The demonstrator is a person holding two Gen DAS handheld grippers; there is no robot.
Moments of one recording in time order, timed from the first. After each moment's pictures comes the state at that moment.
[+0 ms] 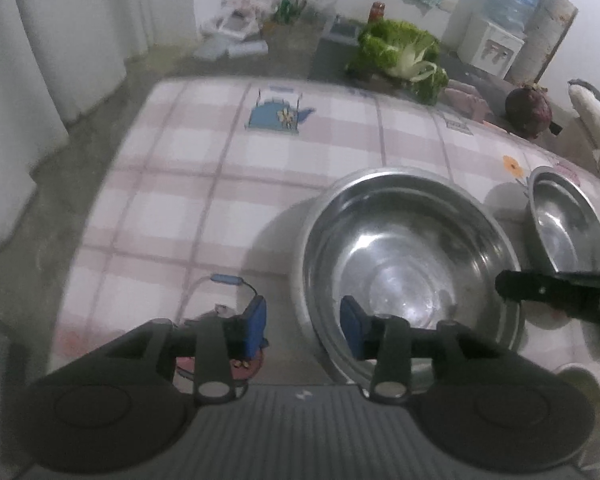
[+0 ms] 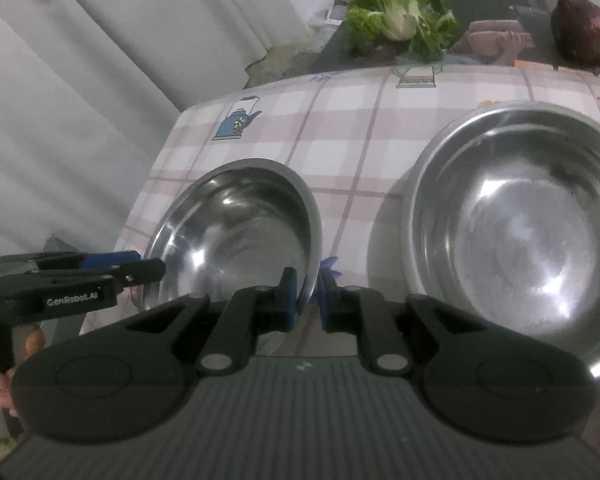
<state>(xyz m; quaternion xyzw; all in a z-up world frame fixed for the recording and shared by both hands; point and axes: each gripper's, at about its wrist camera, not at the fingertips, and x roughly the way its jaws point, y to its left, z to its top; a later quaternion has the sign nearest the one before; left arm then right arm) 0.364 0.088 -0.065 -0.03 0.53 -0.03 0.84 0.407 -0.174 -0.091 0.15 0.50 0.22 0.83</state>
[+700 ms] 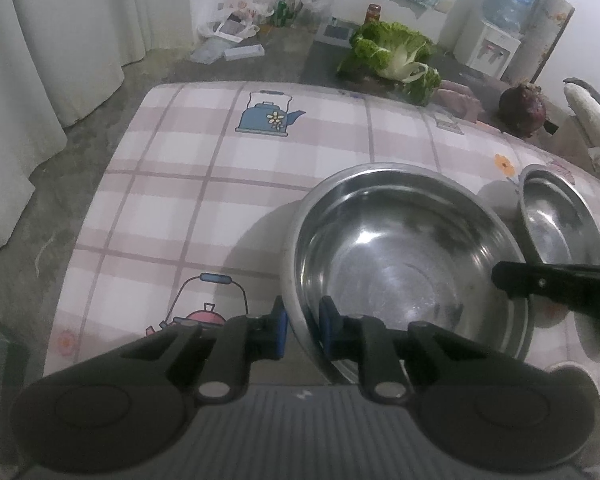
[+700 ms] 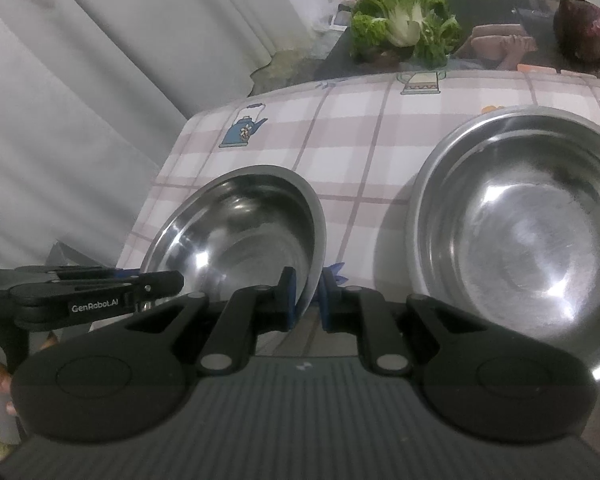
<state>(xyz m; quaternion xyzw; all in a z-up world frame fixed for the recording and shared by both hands) 0.357 0.077 -0.056 -0.02 0.52 -0.04 0.85 0.403 -0.178 -0.082 0.15 0.48 0.22 0.83</state>
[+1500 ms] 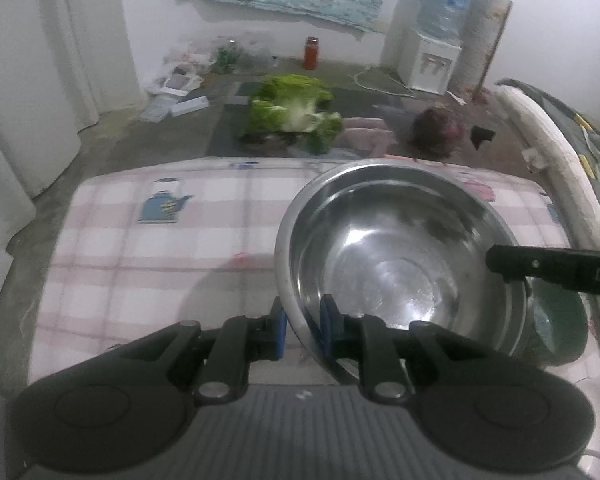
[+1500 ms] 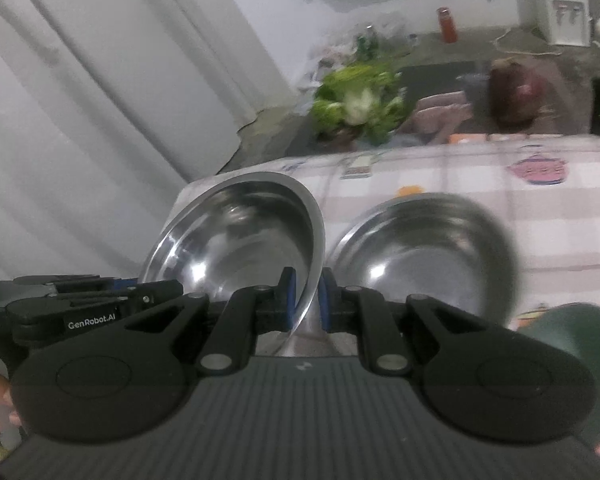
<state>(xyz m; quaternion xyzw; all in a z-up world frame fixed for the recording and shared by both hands) 0.362 -0.034 0.000 0.02 0.48 -0.10 0.87 0.385 -0.281 -0.010 0.17 0.42 0.19 0.87</state>
